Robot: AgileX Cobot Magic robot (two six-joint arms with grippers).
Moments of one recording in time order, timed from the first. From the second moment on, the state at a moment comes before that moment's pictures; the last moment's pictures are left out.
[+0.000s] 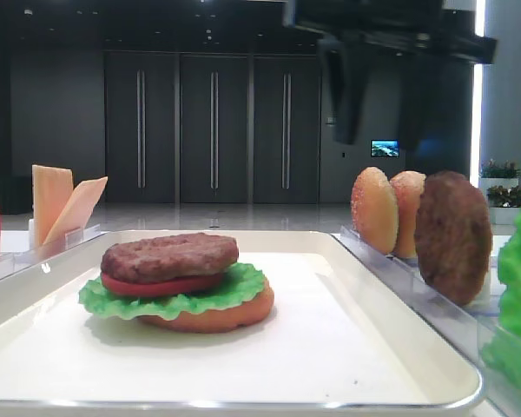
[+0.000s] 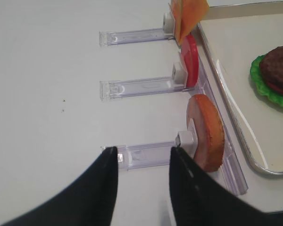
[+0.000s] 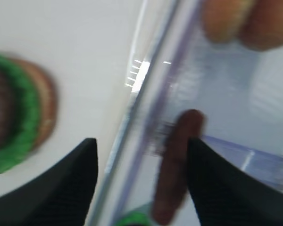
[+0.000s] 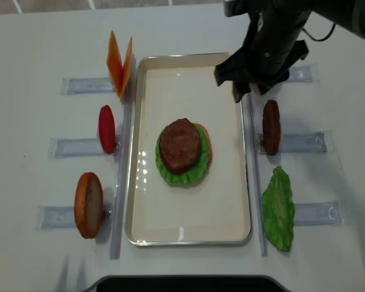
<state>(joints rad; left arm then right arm) -0.11 -0.01 -0.47 0.08 1.11 -0.02 0.50 1.80 -1.46 0.06 1.10 0.17</state>
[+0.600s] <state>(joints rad) -0.11 -0.01 -0.47 0.08 1.11 -0.02 -0.07 1.69 -1.42 -0.08 1.21 0.05</state>
